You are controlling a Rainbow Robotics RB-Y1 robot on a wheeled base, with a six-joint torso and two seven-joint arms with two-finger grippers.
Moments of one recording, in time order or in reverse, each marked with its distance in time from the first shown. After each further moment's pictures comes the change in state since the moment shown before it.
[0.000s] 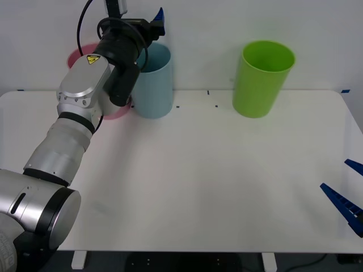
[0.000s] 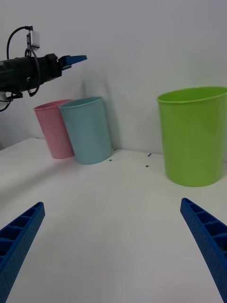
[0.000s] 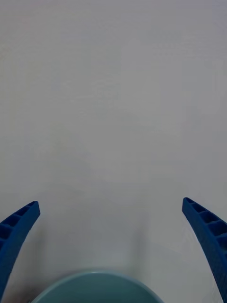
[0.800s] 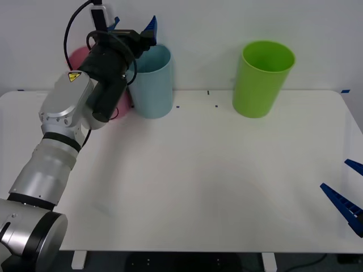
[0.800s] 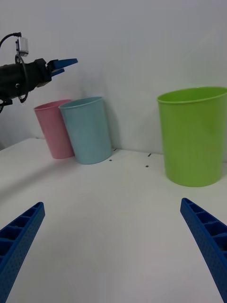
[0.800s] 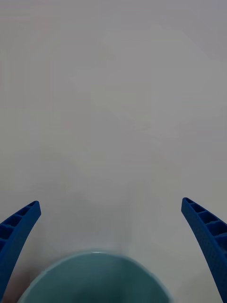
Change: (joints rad) right arm 0.000 0.000 0.000 0.000 0.000 0.000 0.000; left arm 0.161 0.043 -0.003 -0.186 0.091 -0.085 -0.014
